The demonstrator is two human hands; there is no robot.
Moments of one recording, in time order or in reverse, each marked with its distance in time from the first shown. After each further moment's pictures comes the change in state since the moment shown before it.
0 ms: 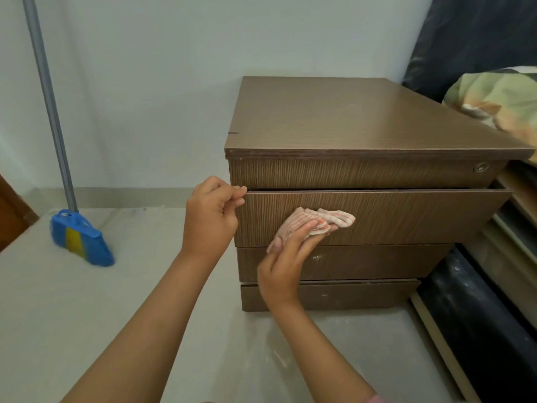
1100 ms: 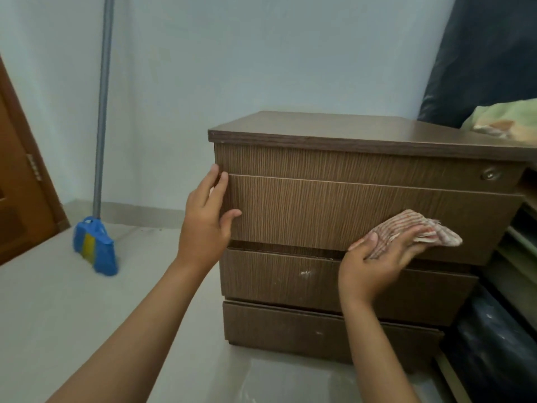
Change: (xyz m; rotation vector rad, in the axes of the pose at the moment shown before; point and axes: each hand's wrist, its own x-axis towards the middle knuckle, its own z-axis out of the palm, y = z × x) left_hand -0.049 -0.013 0.054 0.310 0.137 0.104; right_hand 0.073 0.096 -0.099 0.133 0.381 0.112
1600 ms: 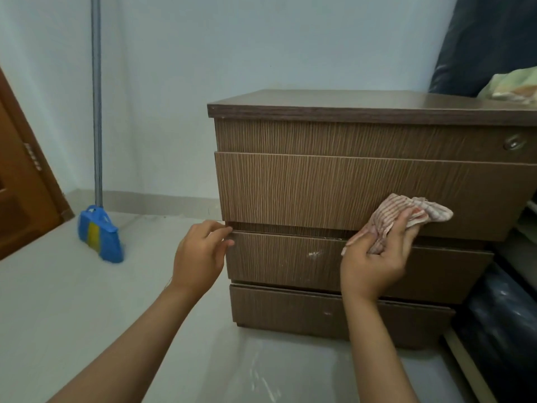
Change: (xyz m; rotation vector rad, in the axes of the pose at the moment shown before) left_hand -0.074 -0.040 0.013 0.146 -0.205 -0.013; right_hand -0.024 0.012 -0.002 0.024 0.030 -0.056
